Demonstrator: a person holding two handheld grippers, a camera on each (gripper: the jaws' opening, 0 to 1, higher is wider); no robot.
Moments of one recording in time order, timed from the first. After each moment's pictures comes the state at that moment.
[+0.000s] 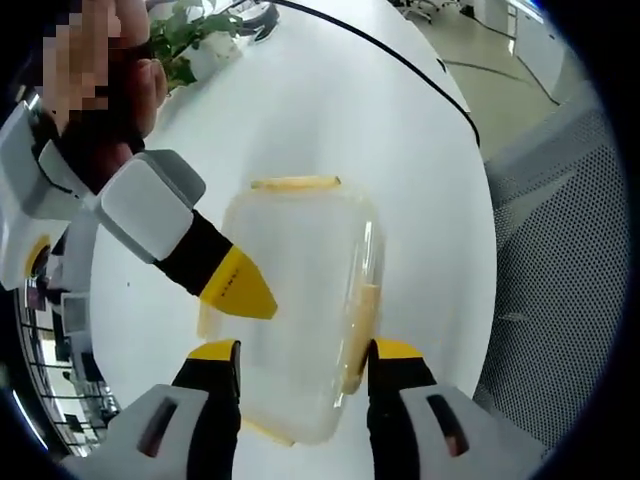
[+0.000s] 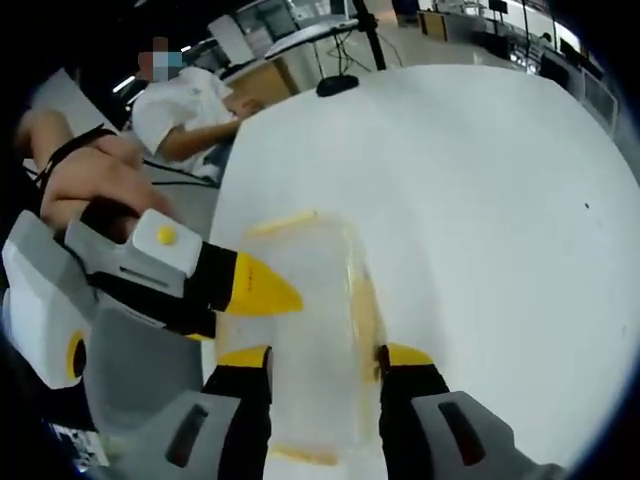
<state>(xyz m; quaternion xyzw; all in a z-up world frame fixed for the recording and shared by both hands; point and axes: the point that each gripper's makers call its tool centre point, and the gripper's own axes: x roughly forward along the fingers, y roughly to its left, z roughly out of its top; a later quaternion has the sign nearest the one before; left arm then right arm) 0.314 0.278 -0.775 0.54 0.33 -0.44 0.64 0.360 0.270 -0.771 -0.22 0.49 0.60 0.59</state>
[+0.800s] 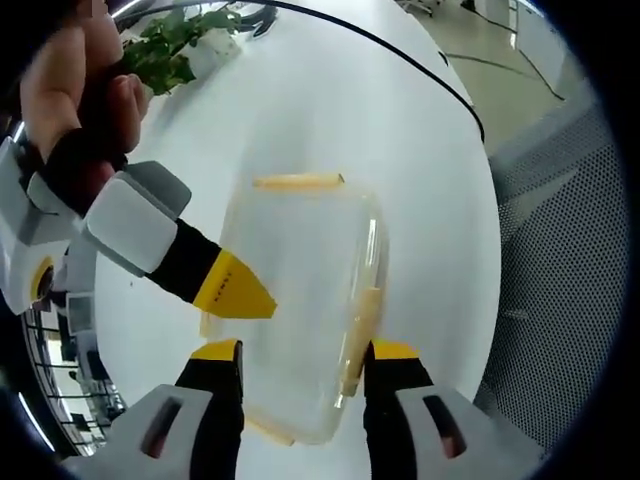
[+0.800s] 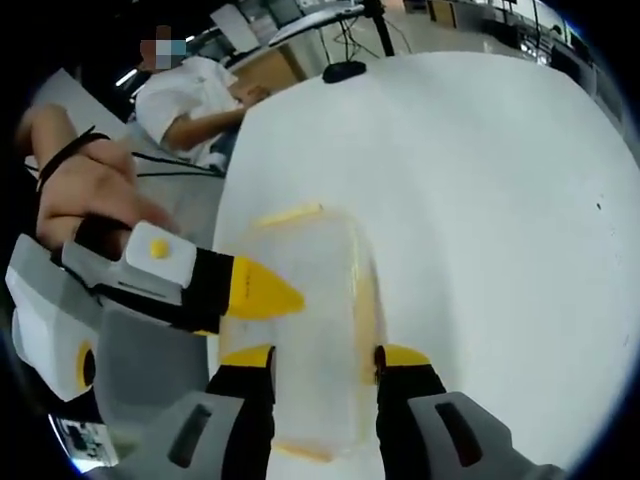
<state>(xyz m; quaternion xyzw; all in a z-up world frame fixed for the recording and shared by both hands) 0.314 0.275 -0.777 0.55 0.33 -0.43 0.63 0.358 0.268 -0.771 -0.24 0.51 0.60 0.56</state>
